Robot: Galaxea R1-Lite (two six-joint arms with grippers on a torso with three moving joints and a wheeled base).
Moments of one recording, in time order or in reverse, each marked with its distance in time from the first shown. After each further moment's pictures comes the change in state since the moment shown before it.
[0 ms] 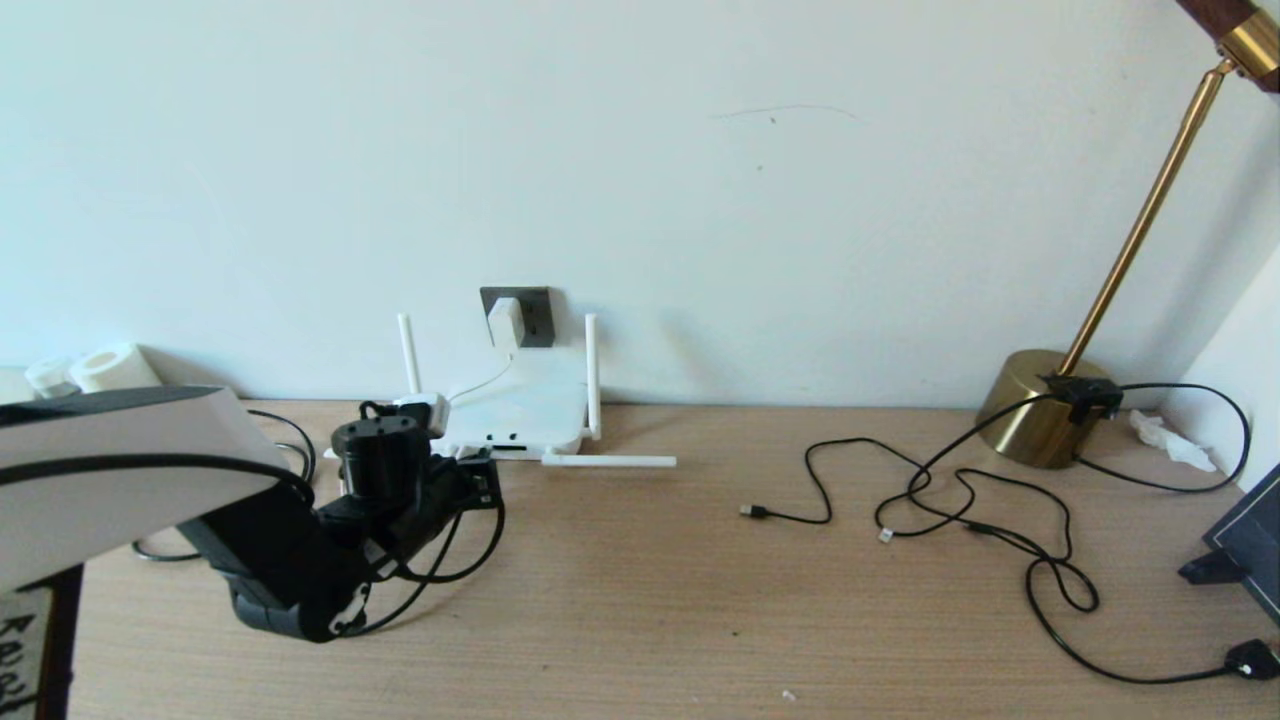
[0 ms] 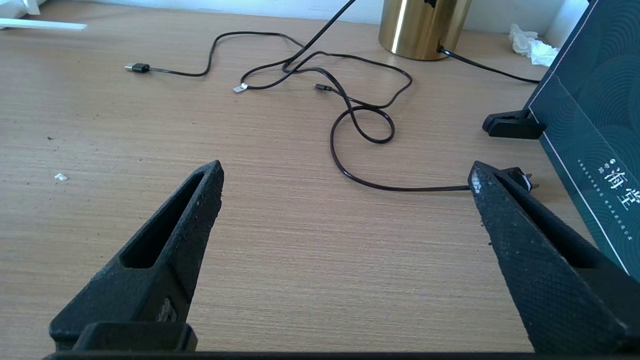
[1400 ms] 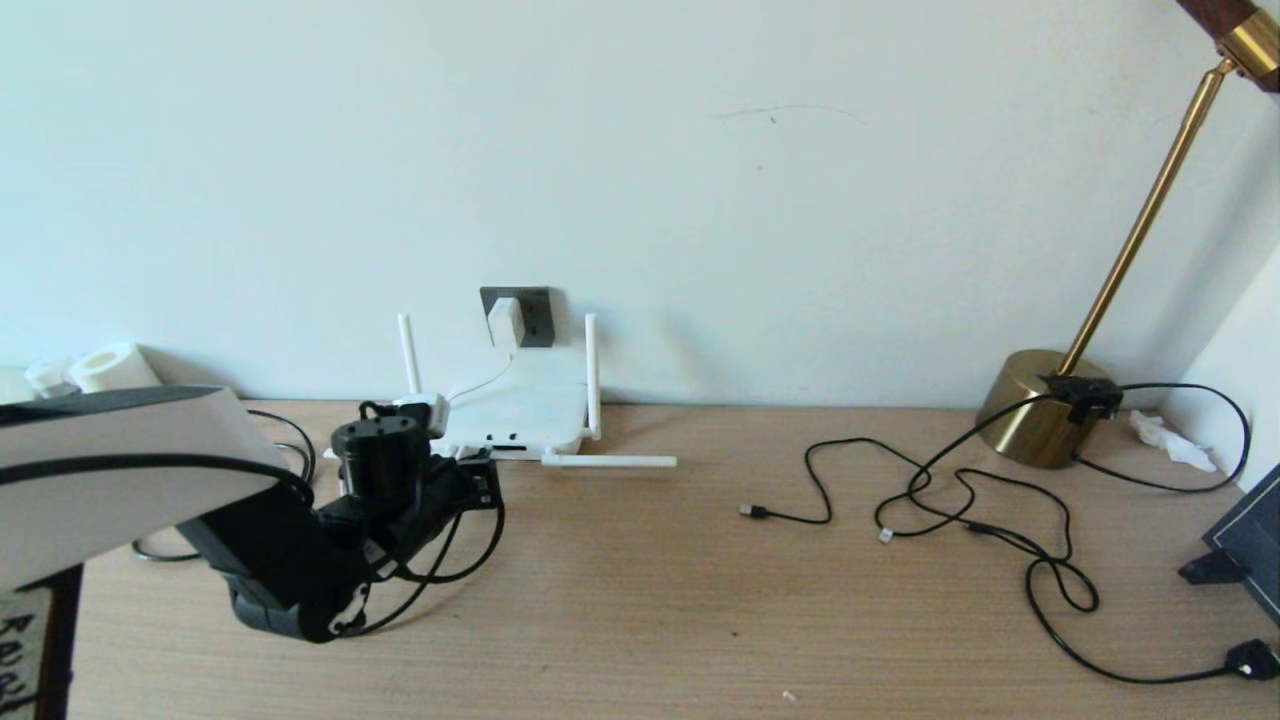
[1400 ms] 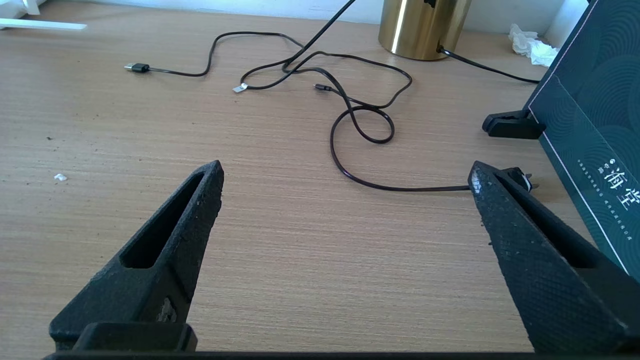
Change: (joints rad) left arm 0.001 -0.001 0.002 0.001 0.000 0.000; right arm 0.000 0.000 0.000 0.000 0.000 0.000
